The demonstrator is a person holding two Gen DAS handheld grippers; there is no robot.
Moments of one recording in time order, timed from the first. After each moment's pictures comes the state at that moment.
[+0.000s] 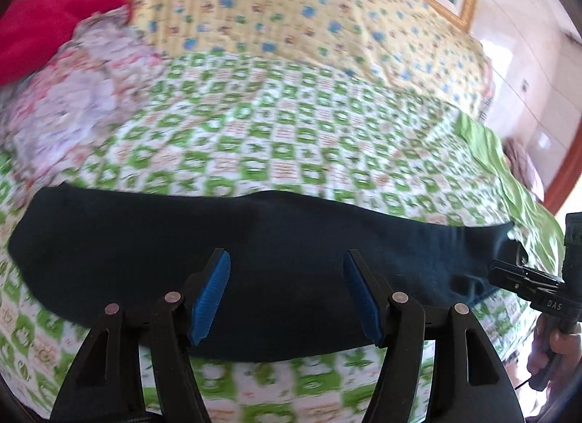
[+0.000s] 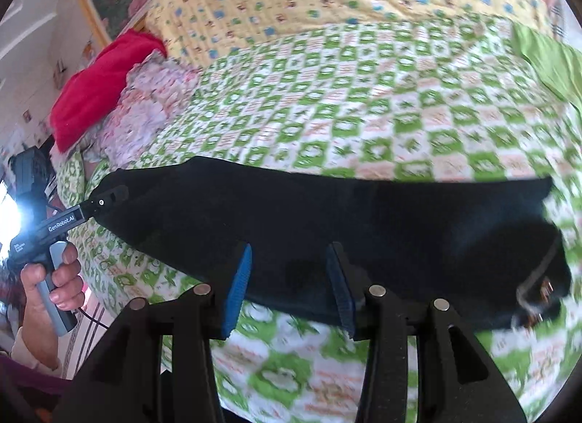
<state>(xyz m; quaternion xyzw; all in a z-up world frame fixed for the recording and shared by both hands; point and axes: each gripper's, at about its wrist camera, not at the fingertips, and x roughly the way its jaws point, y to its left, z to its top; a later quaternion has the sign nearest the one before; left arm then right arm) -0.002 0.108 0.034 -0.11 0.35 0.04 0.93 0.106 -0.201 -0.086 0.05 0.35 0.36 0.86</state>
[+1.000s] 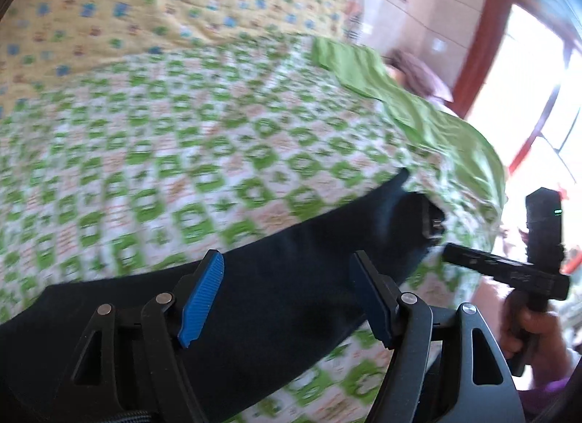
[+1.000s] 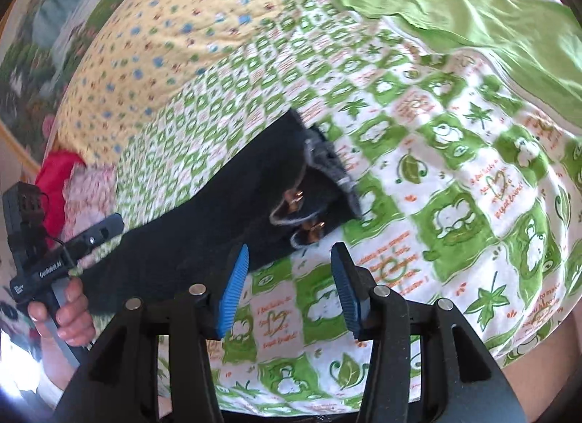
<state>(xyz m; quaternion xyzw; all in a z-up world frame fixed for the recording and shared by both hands) 0.104 -0.055 0.043 0.00 0.41 -0.22 0.88 0.096 -0.348 -0.127 0.25 0.36 0.20 0.88</state>
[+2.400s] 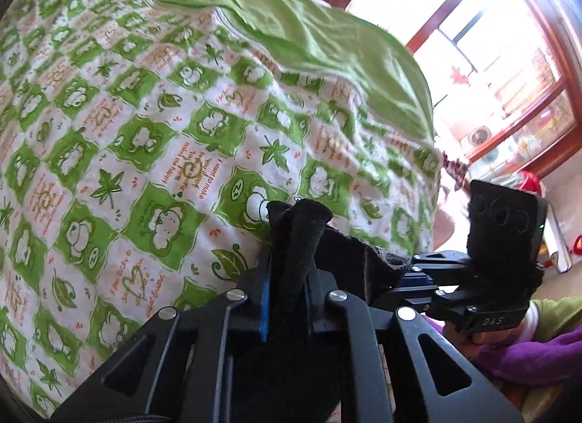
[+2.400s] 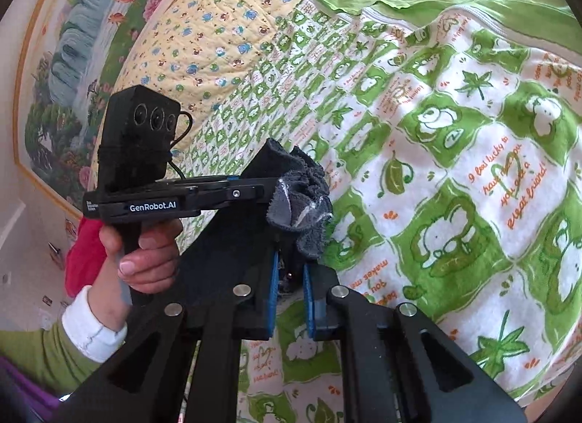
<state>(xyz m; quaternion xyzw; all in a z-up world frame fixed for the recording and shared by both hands) 0.220 -0.223 -0.009 0.08 0.52 -0.47 0.71 0.108 -0.376 -0.156 0.36 0.31 0.26 0.84</state>
